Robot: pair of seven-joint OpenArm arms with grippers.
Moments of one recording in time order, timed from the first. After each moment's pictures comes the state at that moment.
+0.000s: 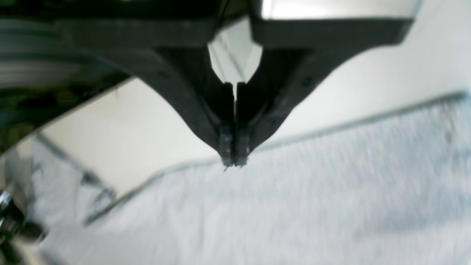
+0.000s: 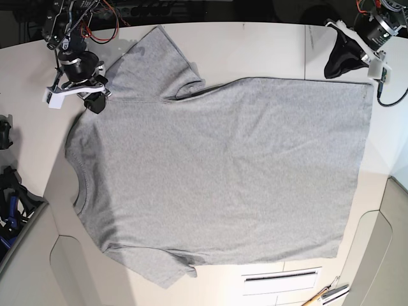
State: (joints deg) left arm 46.1 -28.9 -23.0 105.3 -43.5 -34.8 17.8; right arm -20.7 -4.9 23.3 90.9 35.3 11.5 -32.1
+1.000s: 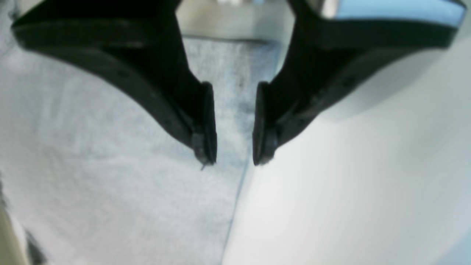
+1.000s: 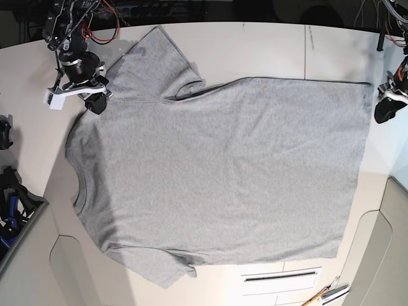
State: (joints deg) left arm 19.3 -31.3 -36.8 73.1 -55.8 -30.3 35.6; right arm -20.7 -4.8 23.3 90.9 34.9 11.5 -32.1
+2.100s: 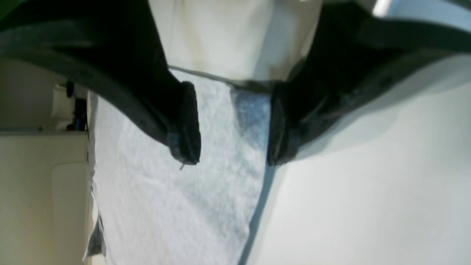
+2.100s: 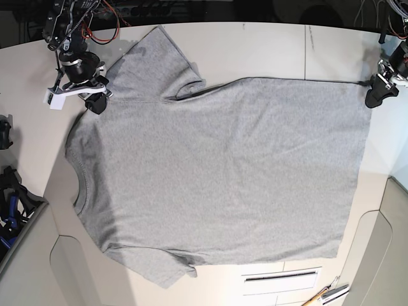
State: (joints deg) left arm 18.6 -33.7 -29.9 55.4 -76.6 -35.9 48.5; right arm -20.7 -4.9 23.3 90.9 34.9 11.5 -32.1
